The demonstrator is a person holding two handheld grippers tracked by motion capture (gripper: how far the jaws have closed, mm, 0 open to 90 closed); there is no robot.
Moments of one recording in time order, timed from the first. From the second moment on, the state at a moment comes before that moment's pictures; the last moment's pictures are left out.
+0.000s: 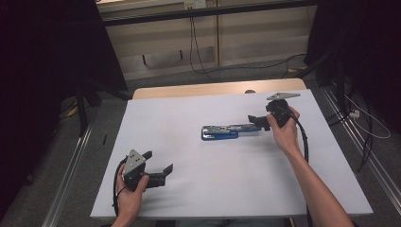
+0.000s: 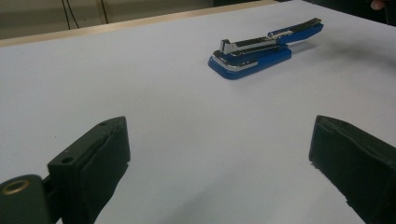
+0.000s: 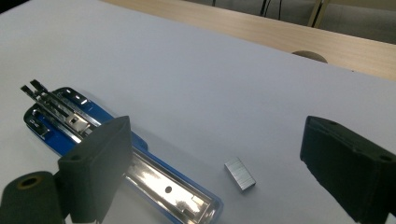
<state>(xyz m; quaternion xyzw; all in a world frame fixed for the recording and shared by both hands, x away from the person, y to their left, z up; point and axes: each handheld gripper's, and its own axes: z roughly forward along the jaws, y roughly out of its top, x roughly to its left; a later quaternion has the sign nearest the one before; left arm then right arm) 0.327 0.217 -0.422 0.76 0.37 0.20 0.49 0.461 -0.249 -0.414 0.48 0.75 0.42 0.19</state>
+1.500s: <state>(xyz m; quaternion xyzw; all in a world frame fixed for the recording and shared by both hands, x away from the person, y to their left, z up) 0.327 0.216 -0.424 0.77 0.37 0.18 0.48 0.523 -0.258 -0.416 0.44 0.85 0.28 0.12</state>
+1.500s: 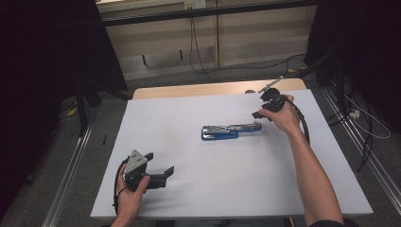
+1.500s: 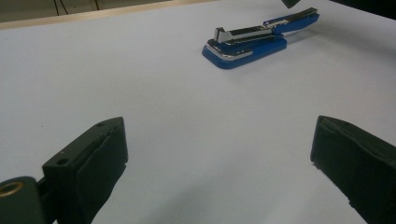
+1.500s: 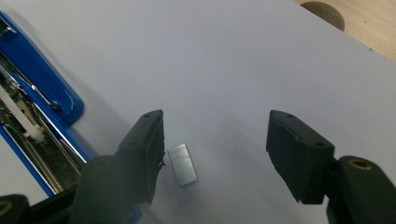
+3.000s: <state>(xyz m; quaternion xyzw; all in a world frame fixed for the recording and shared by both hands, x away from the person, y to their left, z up) 0.328 0.217 -0.424 0.77 0.38 0.18 0.48 0.521 -0.256 -0.435 0.39 0.89 0.24 0.06</state>
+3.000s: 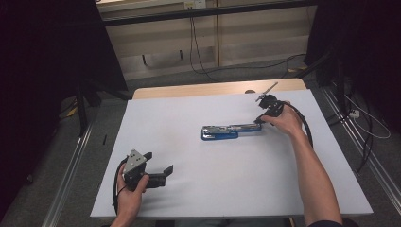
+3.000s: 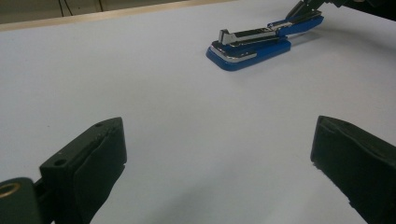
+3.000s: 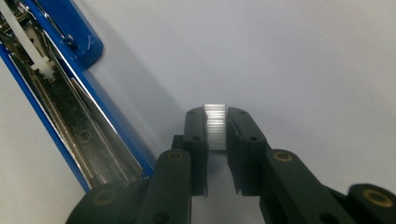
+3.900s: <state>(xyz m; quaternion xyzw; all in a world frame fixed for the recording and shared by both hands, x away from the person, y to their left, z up) 0.329 0.218 -0.425 0.77 0.38 0.18 0.48 0.520 -0.256 -0.432 0.40 0.88 0.25 0.06</state>
